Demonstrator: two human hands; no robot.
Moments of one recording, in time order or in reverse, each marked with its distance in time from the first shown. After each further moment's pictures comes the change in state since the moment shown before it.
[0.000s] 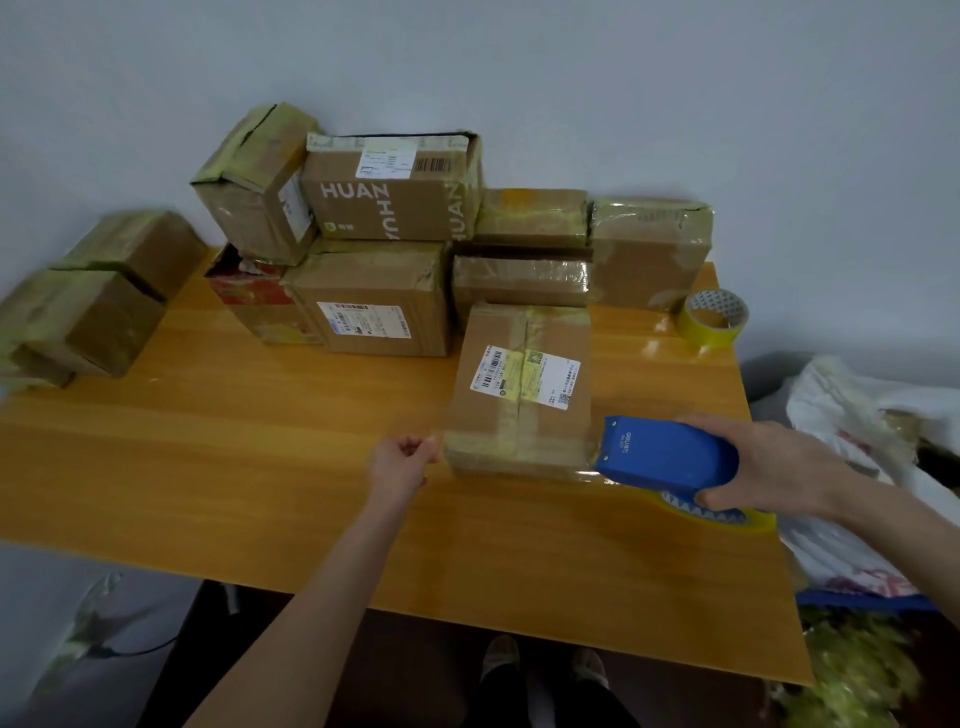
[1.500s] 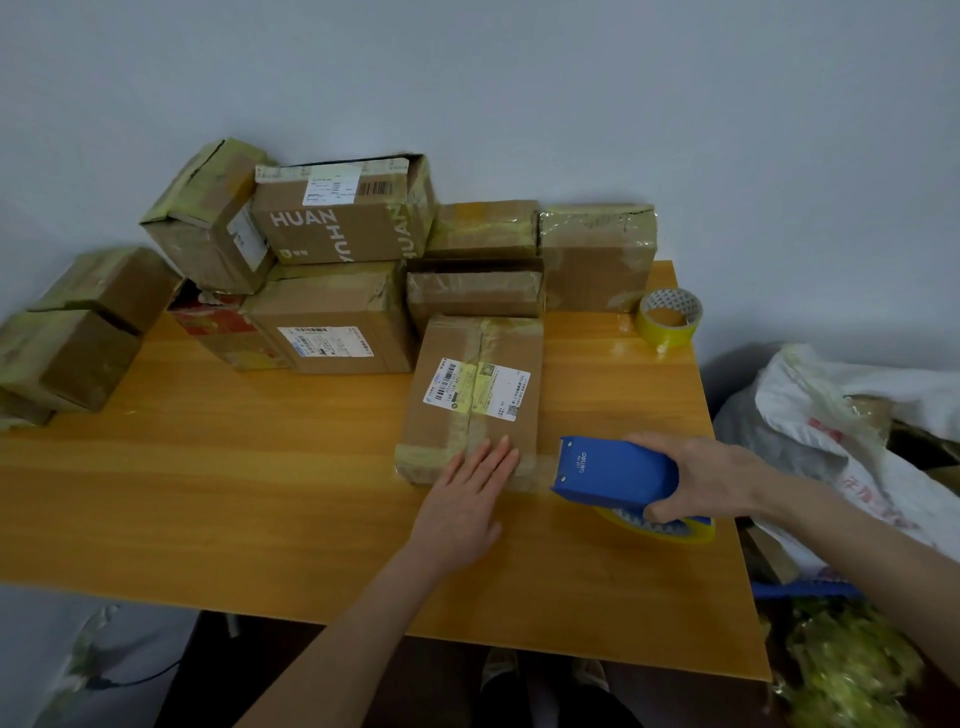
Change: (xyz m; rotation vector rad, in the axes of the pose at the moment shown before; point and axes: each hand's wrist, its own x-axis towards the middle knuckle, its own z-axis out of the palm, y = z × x) left_hand -0.053 0.004 0.074 1.304 -0.418 0.888; right_hand 0.011 0.027 0.019 0.155 -0.088 -0.063
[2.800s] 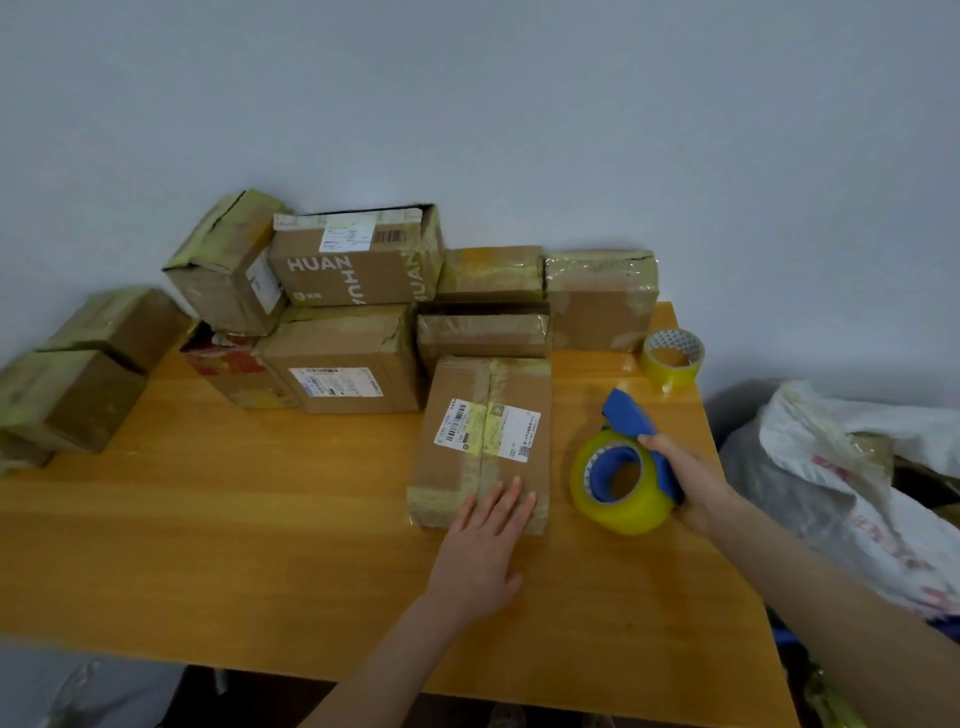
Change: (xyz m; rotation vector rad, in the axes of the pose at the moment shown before) left_hand -0.001 0.004 0.001 -0.040 0.006 0.029; right_hand 0.065 0.009 0.032 1.430 0.380 0.479
